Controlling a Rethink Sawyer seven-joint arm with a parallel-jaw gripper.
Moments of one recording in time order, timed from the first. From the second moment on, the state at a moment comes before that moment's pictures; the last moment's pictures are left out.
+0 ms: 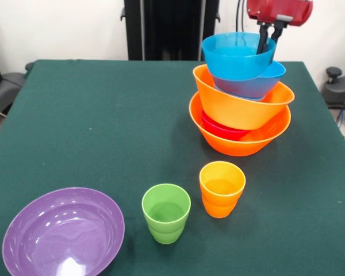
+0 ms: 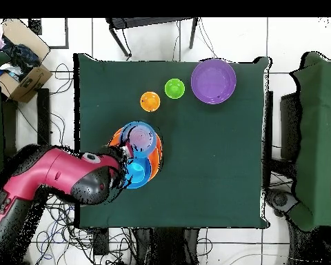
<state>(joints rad) 0.81 0.23 -1.34 1.22 -1.40 -0.91 4.03</state>
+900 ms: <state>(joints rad) 0.87 0.14 -1.34 1.29 -1.51 -1.03 4.03</state>
